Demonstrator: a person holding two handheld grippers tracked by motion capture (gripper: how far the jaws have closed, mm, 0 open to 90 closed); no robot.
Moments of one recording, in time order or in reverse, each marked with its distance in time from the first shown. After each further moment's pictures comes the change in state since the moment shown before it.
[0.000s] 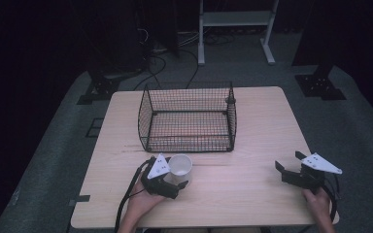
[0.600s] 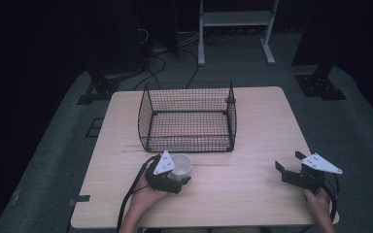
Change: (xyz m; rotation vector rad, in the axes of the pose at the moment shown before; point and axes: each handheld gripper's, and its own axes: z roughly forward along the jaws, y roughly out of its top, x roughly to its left) left arm 0.005 0.005 0.013 0.044 -0.013 0.030; right arm 0.000 0.000 0.000 -0.001 0.002 0.000
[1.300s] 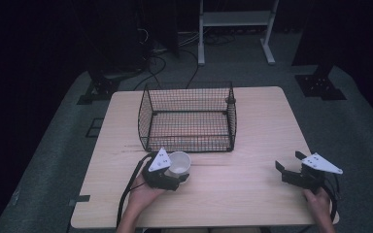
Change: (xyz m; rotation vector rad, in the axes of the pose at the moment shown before) left arm 0.007 0.011 -0.012 -0.035 -0.019 -0.012; right arm -0.001 0.000 0.000 -0.002 0.001 0.006
